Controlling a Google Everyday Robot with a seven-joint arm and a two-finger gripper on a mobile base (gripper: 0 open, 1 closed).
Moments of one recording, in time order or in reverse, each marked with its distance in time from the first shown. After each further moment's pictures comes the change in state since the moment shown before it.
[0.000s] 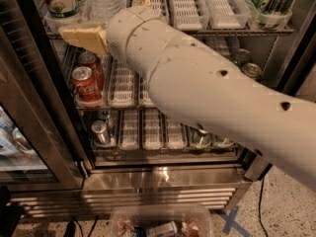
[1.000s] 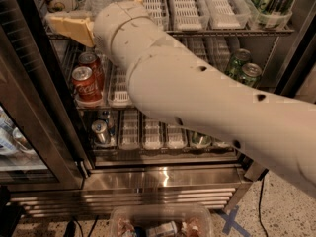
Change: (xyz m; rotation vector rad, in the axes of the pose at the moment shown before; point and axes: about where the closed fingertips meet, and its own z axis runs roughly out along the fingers) arm -0.015 0.004 0.013 0.060 -0.068 0.058
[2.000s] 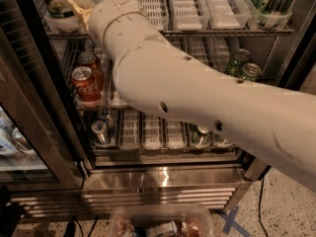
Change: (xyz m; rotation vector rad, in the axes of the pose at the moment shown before) arm -0.004 -0.010 0.017 0.082 -0.029 -0.083
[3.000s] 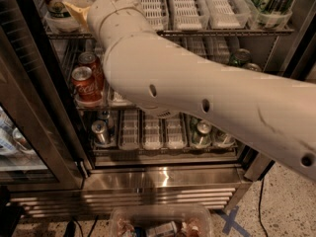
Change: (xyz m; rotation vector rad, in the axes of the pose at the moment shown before) arm 0.005 -0.011 0.015 0.075 0.023 -0.073
